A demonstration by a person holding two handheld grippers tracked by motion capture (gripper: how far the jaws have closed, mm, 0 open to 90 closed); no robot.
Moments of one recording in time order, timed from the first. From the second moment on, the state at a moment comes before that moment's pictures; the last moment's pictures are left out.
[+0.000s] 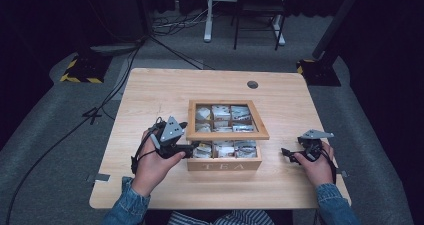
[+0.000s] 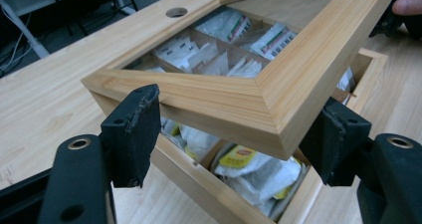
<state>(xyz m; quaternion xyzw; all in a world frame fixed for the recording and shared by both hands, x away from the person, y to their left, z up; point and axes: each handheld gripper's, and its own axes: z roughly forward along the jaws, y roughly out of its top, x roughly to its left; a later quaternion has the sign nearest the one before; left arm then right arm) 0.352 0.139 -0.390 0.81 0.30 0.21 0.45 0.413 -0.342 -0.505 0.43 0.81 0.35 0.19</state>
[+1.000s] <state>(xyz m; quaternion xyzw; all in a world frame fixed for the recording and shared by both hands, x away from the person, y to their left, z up) 0.398 0.138 -0.371 0.77 0.27 0.24 0.52 0.397 -0.335 -0.505 0.45 0.80 0.35 0.20</state>
